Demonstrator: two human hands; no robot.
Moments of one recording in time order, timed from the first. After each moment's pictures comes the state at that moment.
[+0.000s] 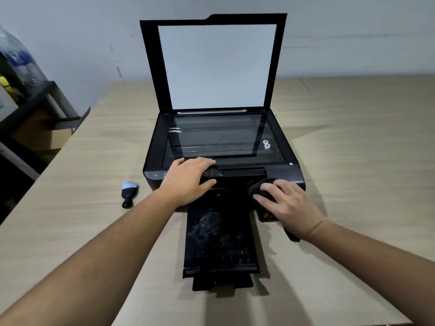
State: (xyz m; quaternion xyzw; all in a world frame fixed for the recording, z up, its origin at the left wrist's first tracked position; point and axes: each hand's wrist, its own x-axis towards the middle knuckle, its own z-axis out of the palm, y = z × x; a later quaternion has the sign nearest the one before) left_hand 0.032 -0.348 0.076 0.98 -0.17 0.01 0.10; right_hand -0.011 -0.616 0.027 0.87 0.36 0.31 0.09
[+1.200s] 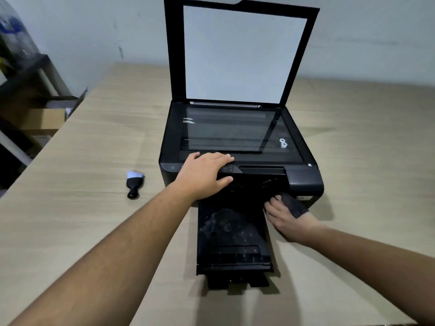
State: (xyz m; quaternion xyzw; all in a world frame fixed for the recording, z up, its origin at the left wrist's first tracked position) left_hand 0.039 -0.330 0.065 0.97 -0.20 -0.01 0.14; right_hand 0.001 -0.598 -0.022 0.84 0.37 0.04 0.38
